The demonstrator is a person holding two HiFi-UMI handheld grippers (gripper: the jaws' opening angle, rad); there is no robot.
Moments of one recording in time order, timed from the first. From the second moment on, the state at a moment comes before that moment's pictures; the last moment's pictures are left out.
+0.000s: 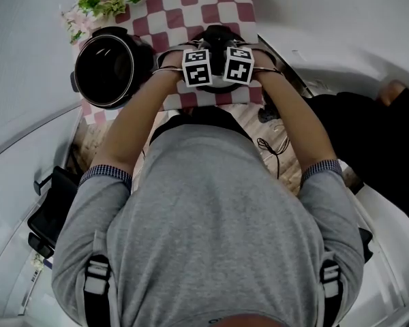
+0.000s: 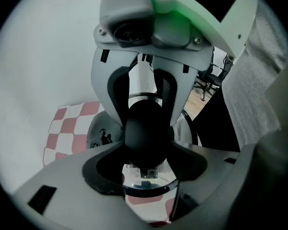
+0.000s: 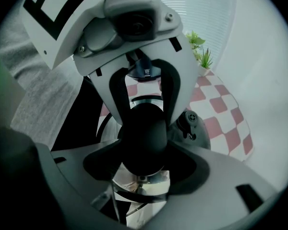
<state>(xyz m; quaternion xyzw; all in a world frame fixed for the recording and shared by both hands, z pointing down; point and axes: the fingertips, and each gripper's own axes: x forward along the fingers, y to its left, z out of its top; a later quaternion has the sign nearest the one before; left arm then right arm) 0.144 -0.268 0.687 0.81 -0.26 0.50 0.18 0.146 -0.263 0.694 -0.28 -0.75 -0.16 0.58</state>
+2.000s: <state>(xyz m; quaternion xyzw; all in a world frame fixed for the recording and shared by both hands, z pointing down) 0.046 -0.181 0.457 0.80 -0.30 0.51 0.10 0.045 -0.178 0.468 -0.24 -0.78 -0.23 0.54</state>
